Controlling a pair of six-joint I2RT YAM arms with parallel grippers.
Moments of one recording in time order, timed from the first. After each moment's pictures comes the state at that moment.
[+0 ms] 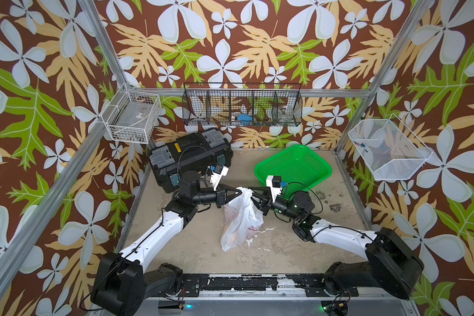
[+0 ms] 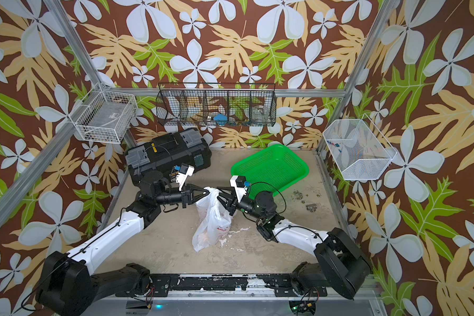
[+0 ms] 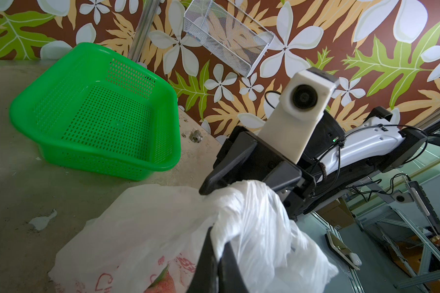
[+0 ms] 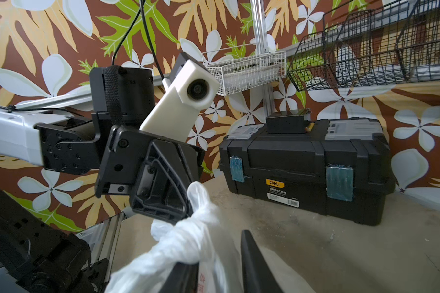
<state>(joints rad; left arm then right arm) -0.36 1.21 0.78 0.21 0.95 -0.43 0.68 1.35 0.59 0.89 -0.42 0.27</state>
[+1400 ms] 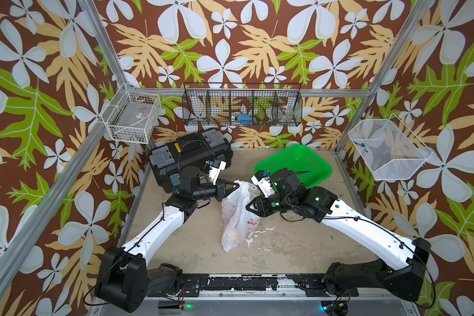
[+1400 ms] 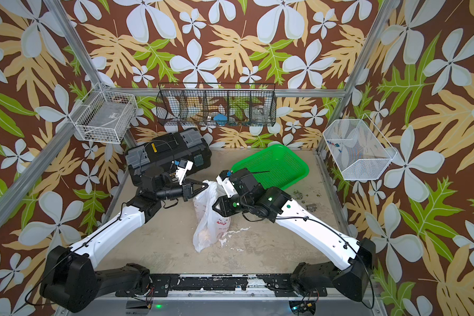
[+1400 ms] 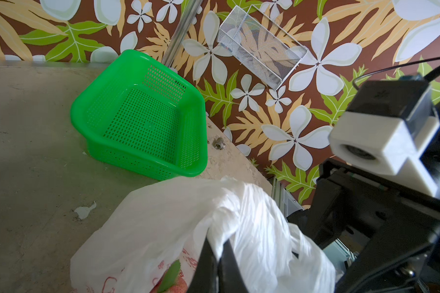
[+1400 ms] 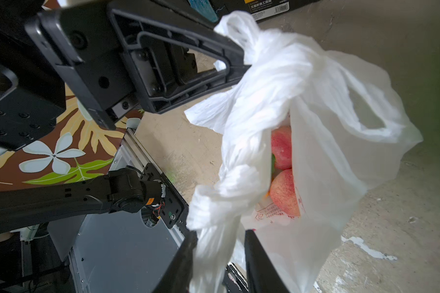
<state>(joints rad) -0.33 1.25 0.84 0.15 0.87 -0.43 0.84 1.34 1.33 -0.73 -0.30 0.50</state>
